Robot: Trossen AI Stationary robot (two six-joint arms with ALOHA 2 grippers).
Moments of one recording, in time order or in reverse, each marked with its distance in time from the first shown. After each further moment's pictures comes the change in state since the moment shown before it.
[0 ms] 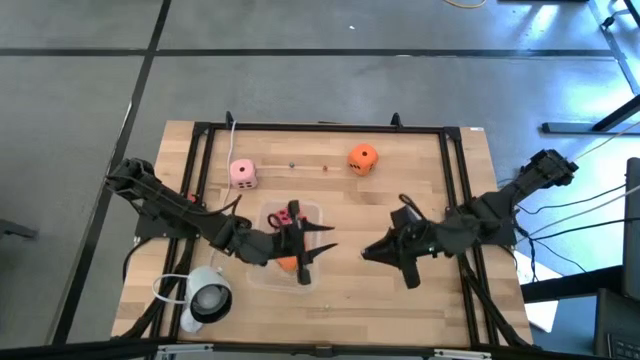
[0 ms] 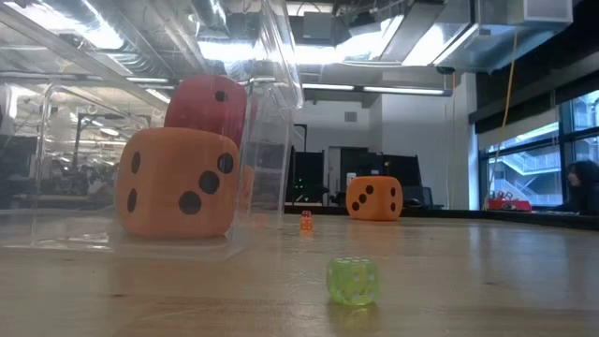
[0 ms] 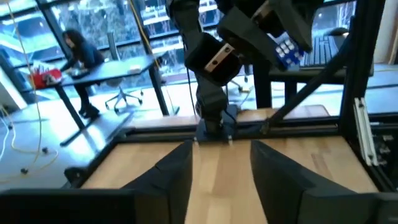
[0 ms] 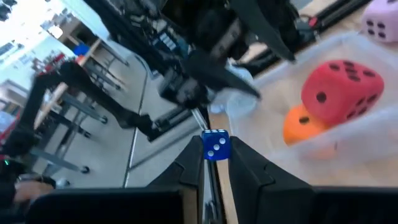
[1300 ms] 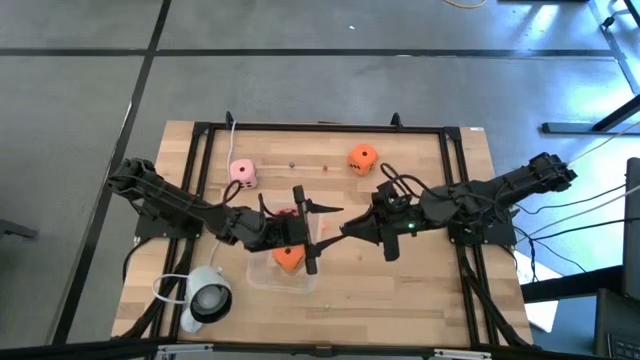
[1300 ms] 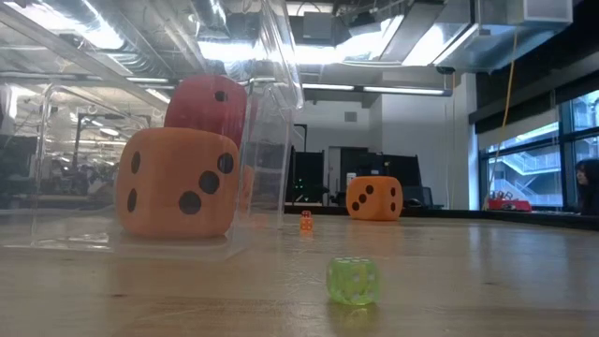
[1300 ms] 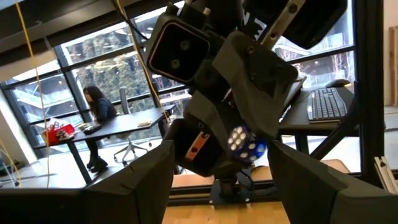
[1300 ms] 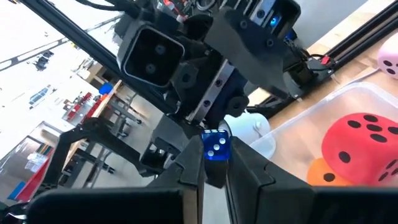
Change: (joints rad) left arm 0.073 0.013 0.035 0.259 0.088 0.212; right arm -0.196 0.066 0.059 0.174 -0.135 -0.001
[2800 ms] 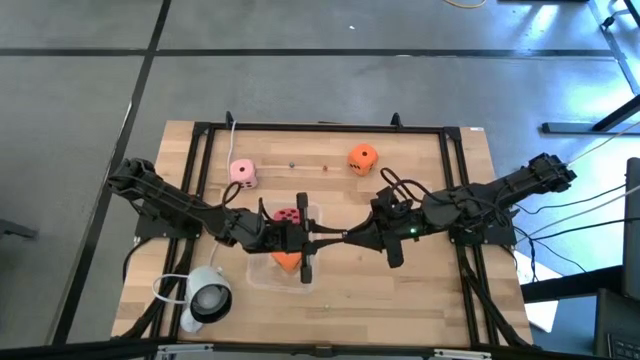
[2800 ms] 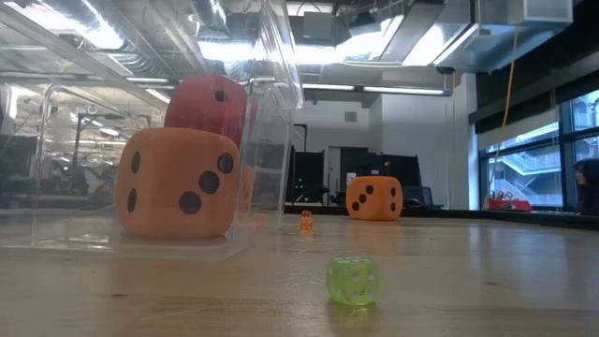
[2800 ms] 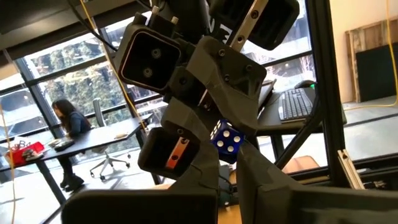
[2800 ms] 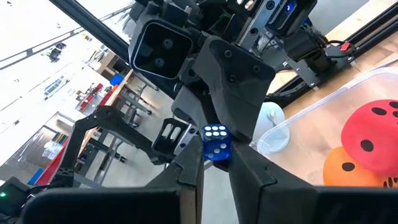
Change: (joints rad) left arm -0.005 0.002 -0.002 0.006 0.108 0.031; right arm 0.001 0.019 0.002 0.006 -0.038 0.019
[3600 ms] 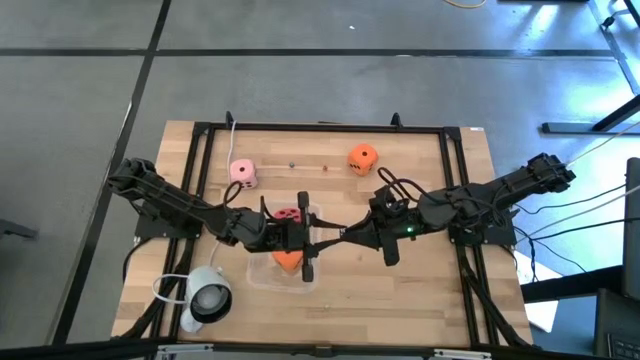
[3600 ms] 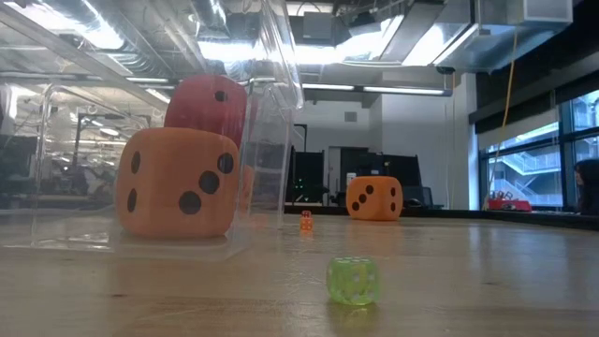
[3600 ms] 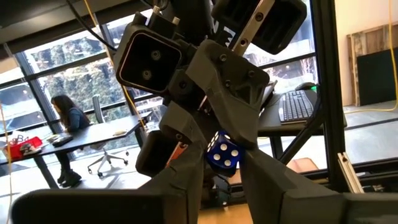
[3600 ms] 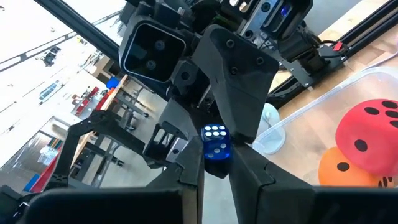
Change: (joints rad) left arm 0.001 0.000 0.000 0.008 0.001 -0.027; right arm -0.003 0.005 -0.001 -0.002 0.011 0.012
